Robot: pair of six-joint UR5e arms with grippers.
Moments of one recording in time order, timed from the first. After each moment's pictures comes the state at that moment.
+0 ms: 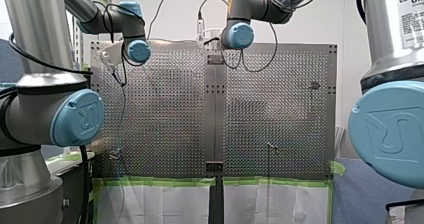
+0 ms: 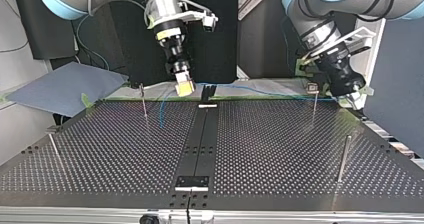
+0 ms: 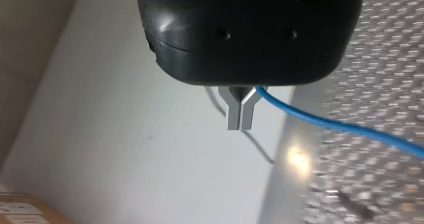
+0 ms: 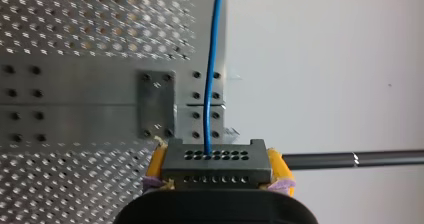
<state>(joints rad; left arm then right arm) -0.17 -1.32 -2.07 -2.46 -2.22 -1.86 2.41 -1.41 1.62 -0.42 1.72 1.46</state>
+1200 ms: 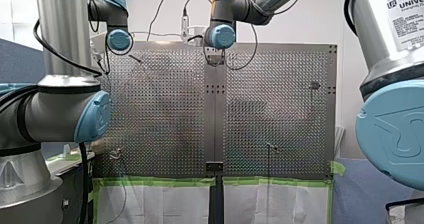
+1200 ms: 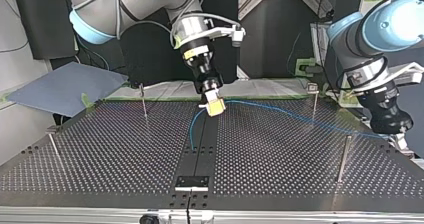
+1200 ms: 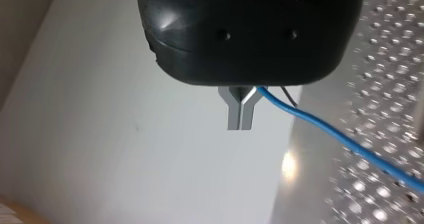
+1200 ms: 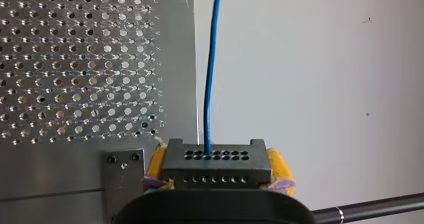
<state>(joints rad) 0.12 -1.39 -1.87 -2.67 -1.91 -1.94 2.47 -1.27 1.41 -0.43 1.69 1.49</state>
